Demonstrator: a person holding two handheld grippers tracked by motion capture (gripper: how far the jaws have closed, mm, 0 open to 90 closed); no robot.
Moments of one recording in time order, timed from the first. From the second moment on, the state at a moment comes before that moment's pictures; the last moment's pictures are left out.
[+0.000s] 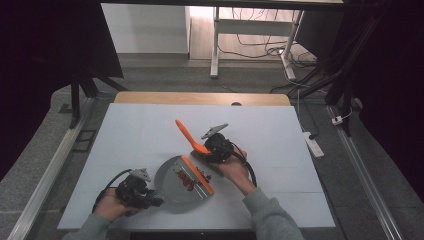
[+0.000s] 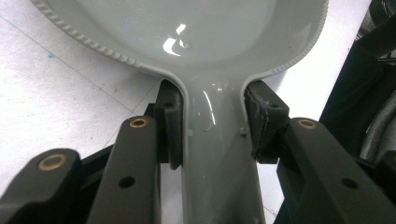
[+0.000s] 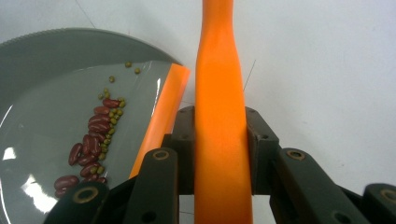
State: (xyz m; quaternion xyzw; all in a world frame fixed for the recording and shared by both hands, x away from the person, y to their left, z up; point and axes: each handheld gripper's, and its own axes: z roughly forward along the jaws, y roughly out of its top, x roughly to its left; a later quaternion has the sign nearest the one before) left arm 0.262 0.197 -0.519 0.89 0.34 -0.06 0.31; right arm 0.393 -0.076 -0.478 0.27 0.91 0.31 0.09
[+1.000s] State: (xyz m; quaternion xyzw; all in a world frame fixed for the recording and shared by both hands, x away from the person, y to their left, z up) left arm 0.262 0.197 -0.519 0.89 0.34 -0.06 0.30; right arm 0.375 -0.062 -0.481 0.26 0.91 0.32 0.08
